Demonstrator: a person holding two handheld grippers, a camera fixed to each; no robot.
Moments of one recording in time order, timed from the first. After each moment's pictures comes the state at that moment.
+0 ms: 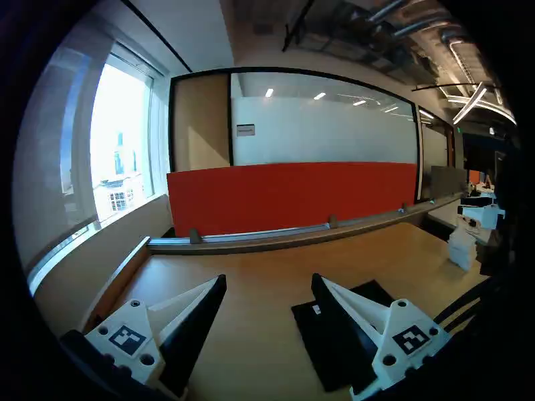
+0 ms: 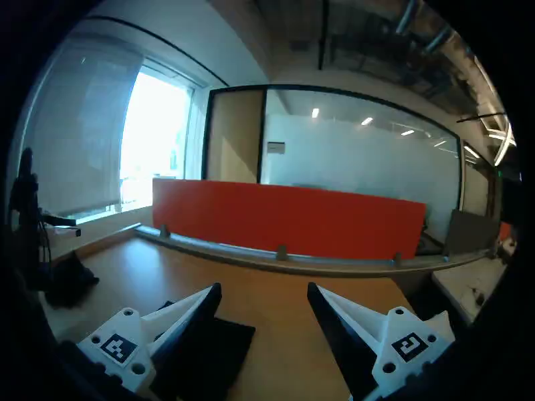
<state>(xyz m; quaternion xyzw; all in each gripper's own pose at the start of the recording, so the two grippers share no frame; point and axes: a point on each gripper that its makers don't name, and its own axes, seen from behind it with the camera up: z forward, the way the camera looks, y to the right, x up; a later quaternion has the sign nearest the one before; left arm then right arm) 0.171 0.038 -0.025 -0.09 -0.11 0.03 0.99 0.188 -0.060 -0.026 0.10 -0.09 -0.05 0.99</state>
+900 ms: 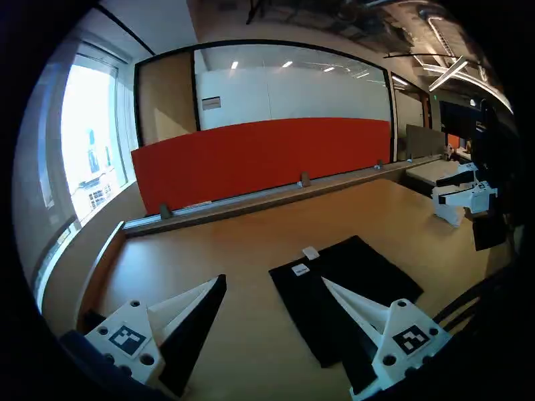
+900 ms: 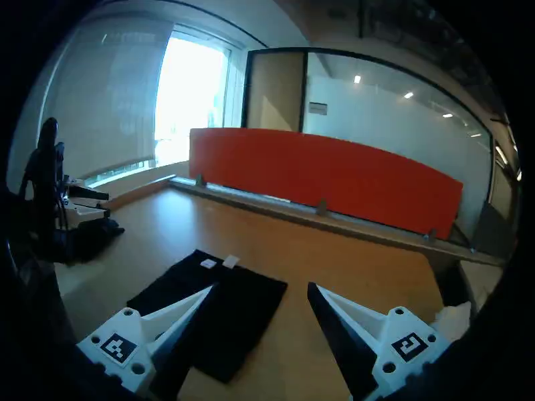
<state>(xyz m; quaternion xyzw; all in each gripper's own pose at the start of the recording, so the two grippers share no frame) 0.090 0.072 -0.034 -0.16 -0.18 0.08 0.97 0.097 -0.088 -0.048 0.19 -0.19 -0.08 0.96</state>
